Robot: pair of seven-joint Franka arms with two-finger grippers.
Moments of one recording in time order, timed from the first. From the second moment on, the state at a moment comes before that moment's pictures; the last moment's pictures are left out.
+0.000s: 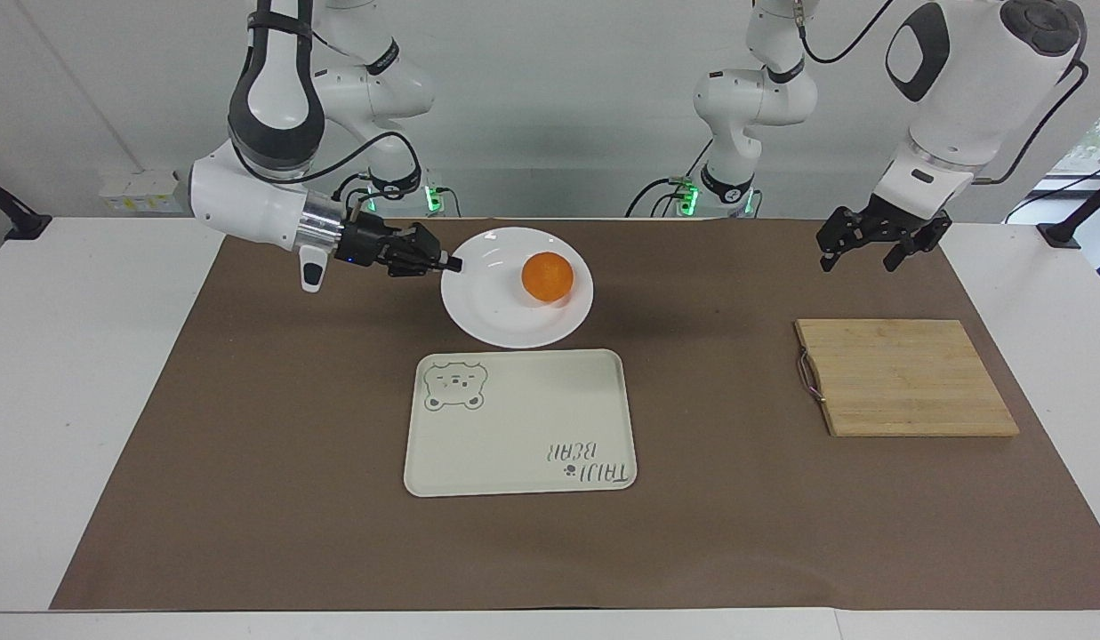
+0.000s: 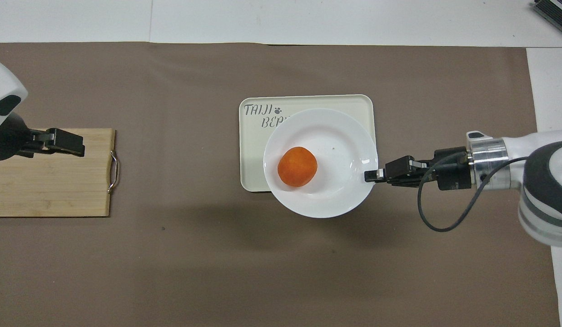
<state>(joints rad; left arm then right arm) -0.14 -0.01 0.05 -1.67 -0.02 1.65 -0.04 0.10 0.04 -0.11 -2.01 1.10 1.77 -0.24</state>
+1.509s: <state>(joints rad) -0.14 -0.01 0.05 -1.67 -0.02 1.65 -0.04 0.12 0.51 -0.08 -1.81 1.16 1.94 -0.45</state>
